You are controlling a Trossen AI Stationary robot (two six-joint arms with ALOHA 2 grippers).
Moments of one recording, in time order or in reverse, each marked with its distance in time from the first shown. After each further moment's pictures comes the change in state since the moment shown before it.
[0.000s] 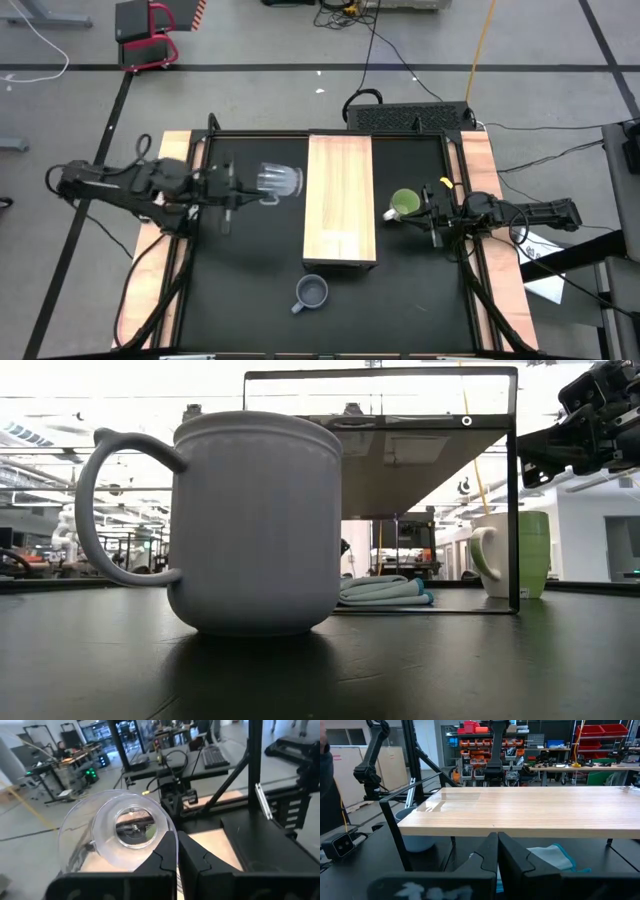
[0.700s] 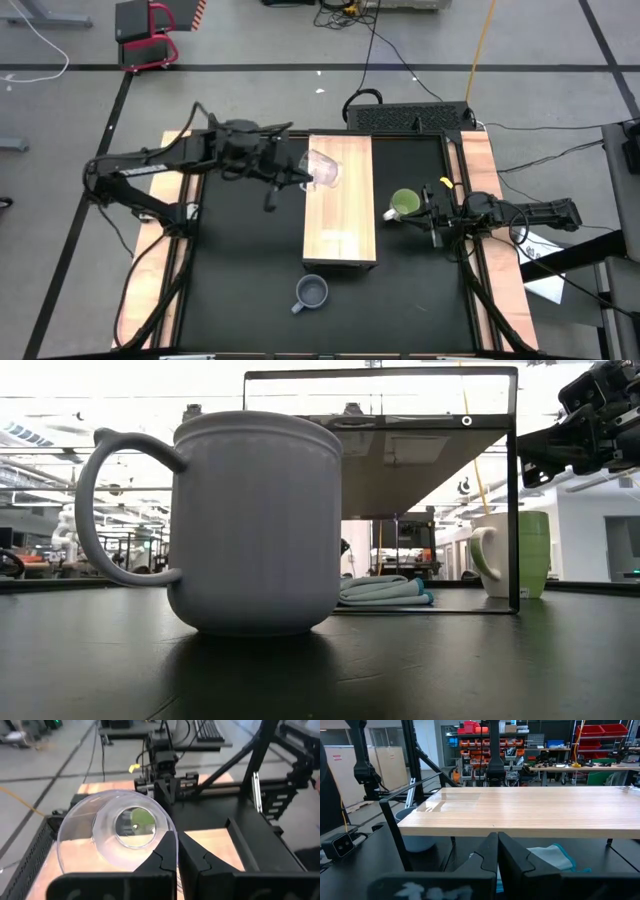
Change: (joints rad) left arm 0.301 0.467 0.451 -0.244 0.381 -0.079; right arm 0.000 0.000 0.000 0.000 0.000 0.000
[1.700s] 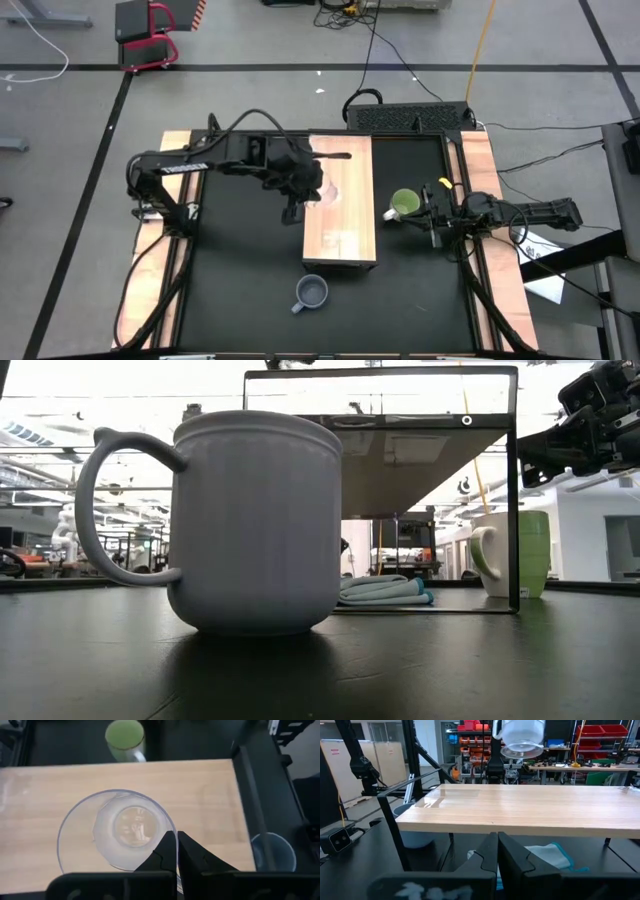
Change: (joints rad) left arm -0.083 0.350 0.416 -0.535 -0.078 -0.040; right arm 0.000 0.011 0.000 -0.004 0.002 -0.023
